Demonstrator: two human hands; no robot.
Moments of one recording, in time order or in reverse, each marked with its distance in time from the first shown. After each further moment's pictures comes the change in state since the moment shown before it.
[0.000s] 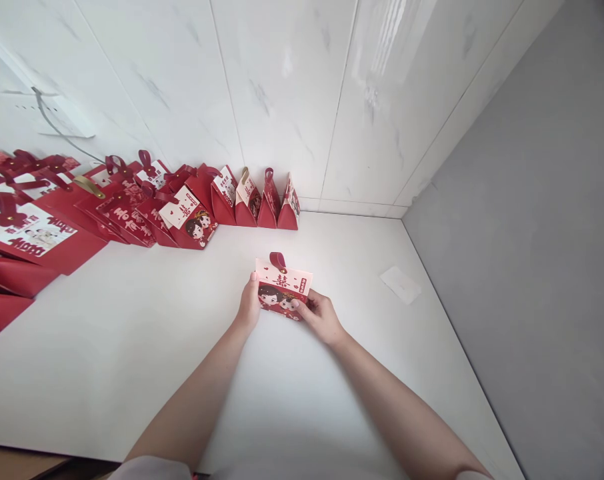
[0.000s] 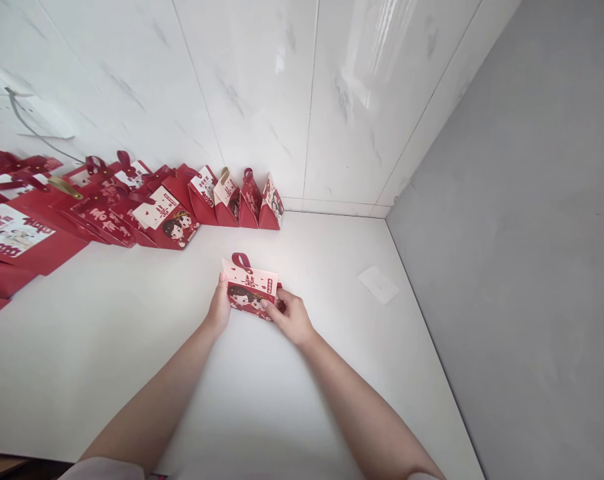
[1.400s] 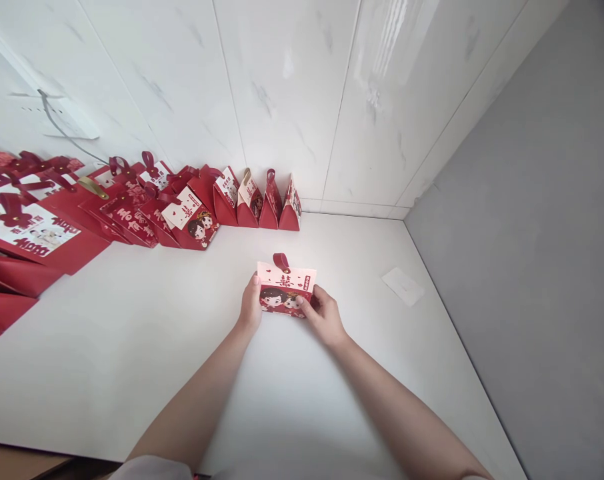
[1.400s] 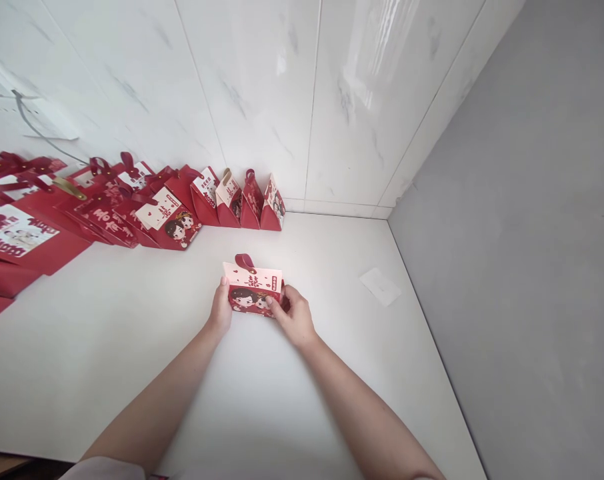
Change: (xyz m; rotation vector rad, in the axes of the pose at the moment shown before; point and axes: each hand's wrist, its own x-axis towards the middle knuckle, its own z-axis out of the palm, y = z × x) left_hand -0.007 0.004 0.002 0.034 -0.035 0.142; right_hand -0.002 -0.003 0.001 -0.063 0.129 -0.013
